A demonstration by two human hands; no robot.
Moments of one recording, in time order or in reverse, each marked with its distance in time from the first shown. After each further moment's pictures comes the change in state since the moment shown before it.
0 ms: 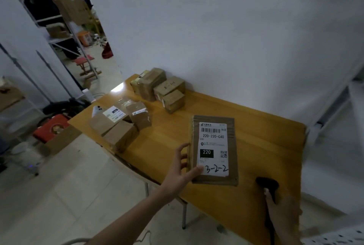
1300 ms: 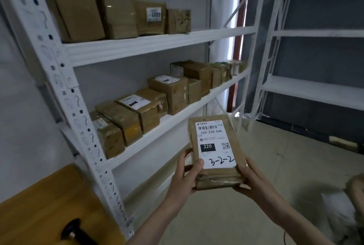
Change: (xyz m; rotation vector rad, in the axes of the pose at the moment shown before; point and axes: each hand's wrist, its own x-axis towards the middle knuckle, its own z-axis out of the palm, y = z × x) left_hand -0.273 0.089 0.357 0.106 -1.252 0.137; right_hand -0.375 0.138 -0.359 0.907 0.587 0.091
